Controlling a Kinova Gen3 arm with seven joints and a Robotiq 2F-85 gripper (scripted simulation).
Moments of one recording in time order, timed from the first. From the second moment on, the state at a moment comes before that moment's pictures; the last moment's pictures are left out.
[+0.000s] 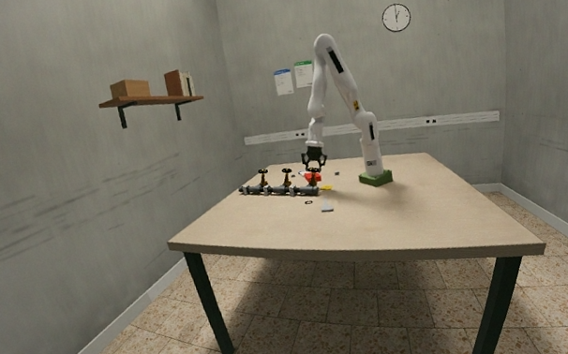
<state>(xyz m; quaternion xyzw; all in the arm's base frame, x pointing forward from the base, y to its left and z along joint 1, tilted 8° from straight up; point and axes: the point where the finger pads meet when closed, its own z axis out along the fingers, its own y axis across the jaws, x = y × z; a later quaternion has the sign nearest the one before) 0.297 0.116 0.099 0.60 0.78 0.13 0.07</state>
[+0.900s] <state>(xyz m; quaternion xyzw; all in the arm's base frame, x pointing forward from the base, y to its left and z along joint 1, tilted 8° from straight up) 0.297 0.116 0.099 0.42 0.89 0.11 0.10</state>
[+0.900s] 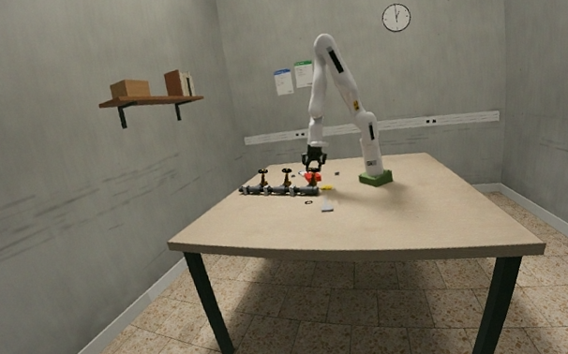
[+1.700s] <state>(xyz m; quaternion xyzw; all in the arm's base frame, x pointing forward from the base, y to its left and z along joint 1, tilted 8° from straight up) 0.297 0.116 0.099 -0.14 0.98 0.03 0.15</state>
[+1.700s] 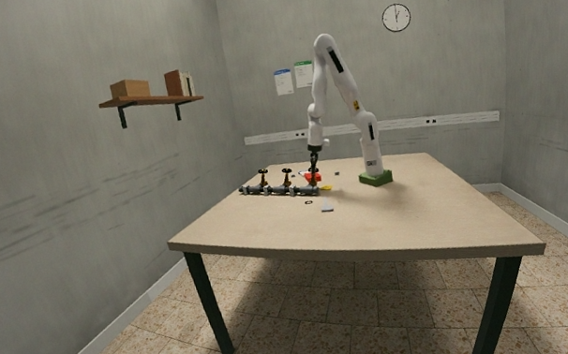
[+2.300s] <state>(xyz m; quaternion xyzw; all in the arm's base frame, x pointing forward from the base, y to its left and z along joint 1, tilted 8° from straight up) 0.297 0.116 0.099 -0.52 0.84 -0.03 0.15</state>
